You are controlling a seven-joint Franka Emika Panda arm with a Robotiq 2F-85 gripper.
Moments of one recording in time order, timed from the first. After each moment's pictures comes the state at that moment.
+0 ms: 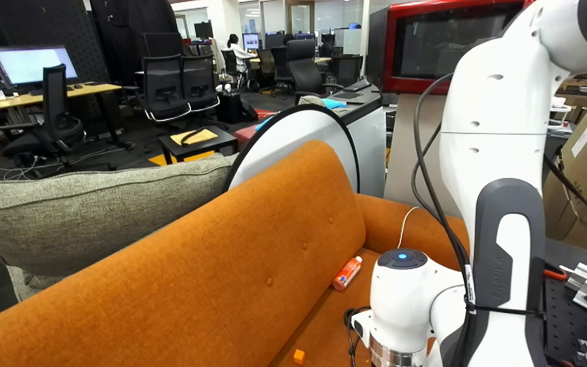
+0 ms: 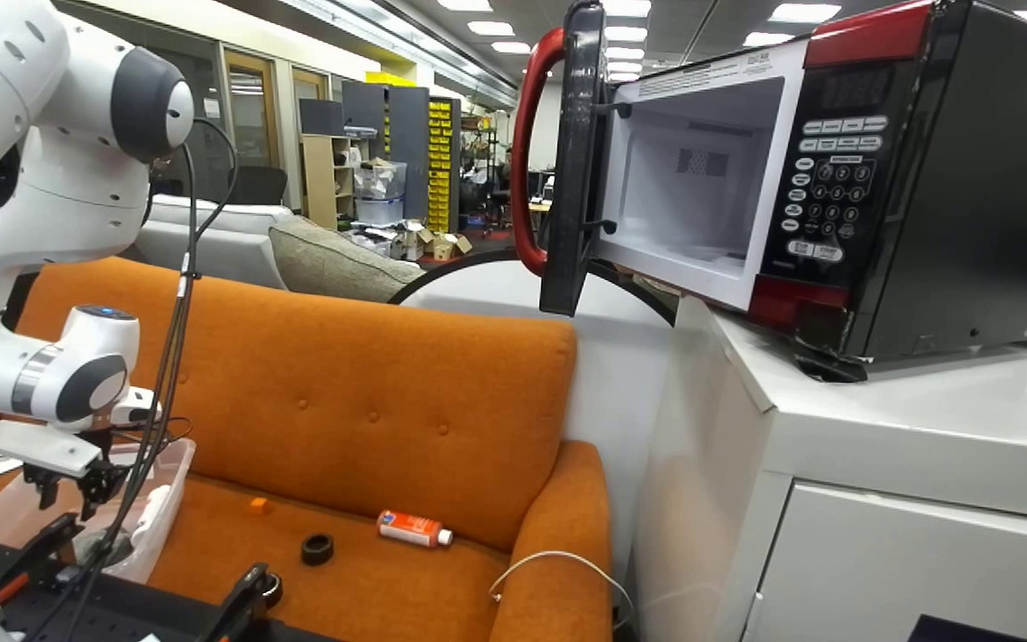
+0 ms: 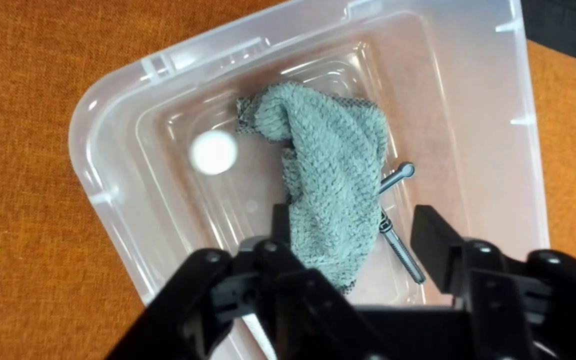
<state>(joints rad) 0.23 0.91 0.41 -2.29 0.06 3.14 0.16</state>
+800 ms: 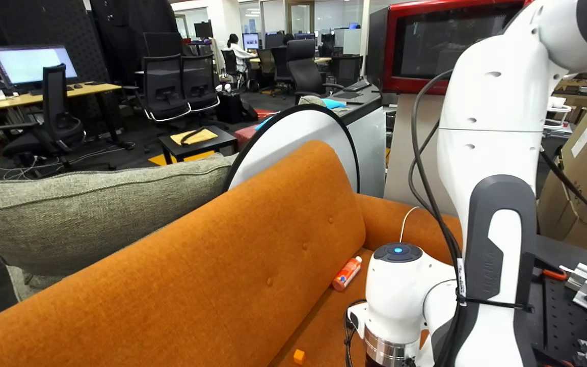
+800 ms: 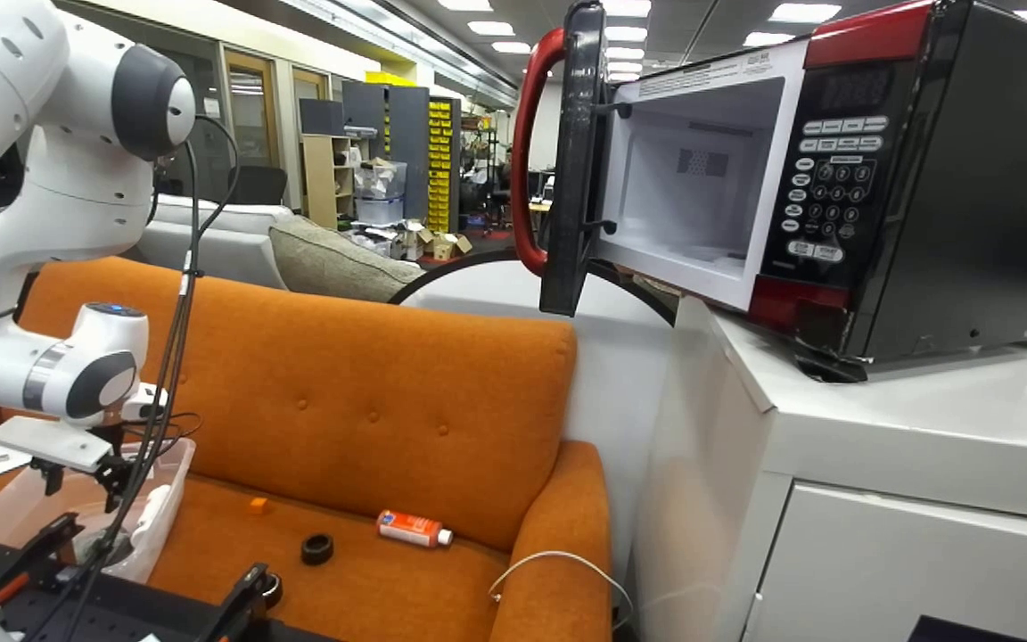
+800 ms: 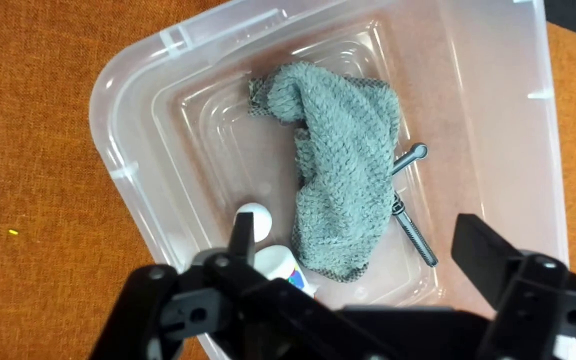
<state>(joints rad) 0.22 0.90 0.39 -2.28 0.07 3.13 0.16</state>
